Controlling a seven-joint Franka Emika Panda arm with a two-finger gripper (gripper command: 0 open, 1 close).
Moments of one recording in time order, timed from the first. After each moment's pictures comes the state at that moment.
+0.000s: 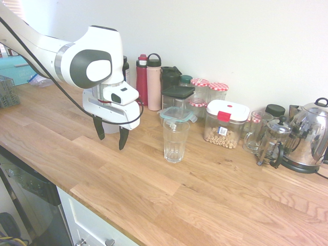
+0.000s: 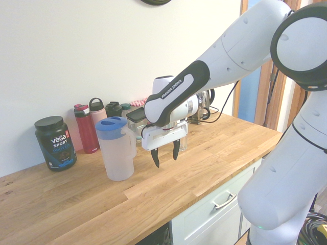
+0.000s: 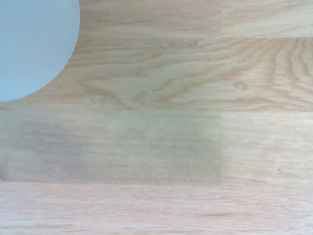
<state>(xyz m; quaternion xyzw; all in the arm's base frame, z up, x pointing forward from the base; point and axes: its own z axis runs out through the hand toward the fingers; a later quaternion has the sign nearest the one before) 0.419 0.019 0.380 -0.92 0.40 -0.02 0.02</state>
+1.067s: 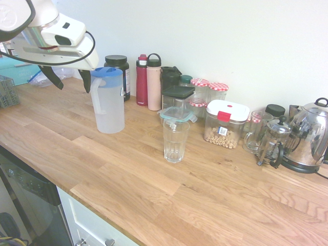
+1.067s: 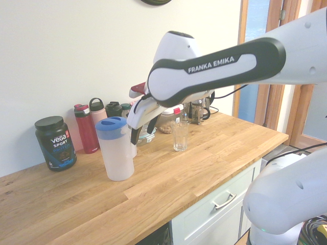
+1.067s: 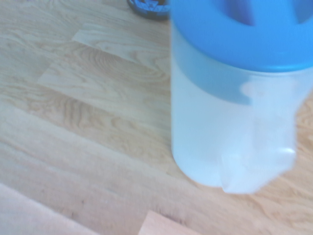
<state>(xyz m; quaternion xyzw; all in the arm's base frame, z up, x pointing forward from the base) 0.331 0.121 0.513 -0.95 0.19 -0.22 0.12</state>
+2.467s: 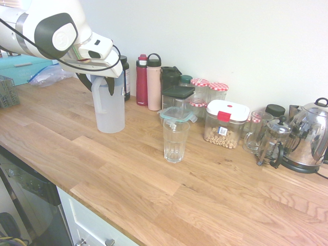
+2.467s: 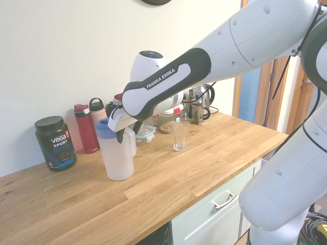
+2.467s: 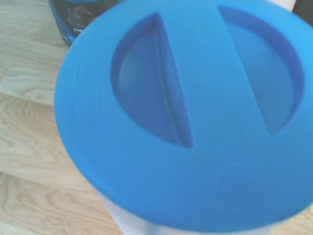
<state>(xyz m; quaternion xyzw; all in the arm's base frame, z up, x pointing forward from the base) 0.437 0.120 0.487 -0.94 0.25 -0.23 0.11</state>
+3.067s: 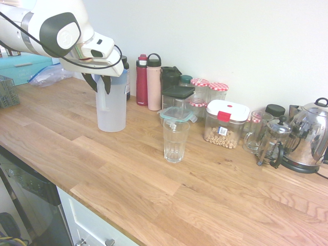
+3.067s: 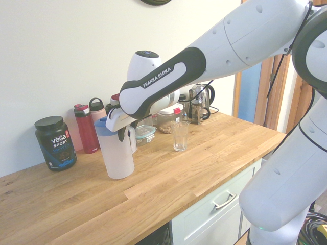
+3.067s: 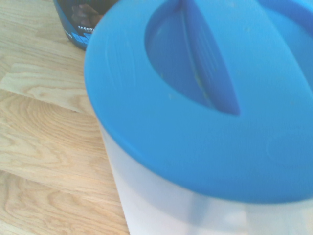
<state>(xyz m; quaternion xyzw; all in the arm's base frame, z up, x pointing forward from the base) 0.446 0.125 0.485 -0.94 0.24 -0.22 0.11</state>
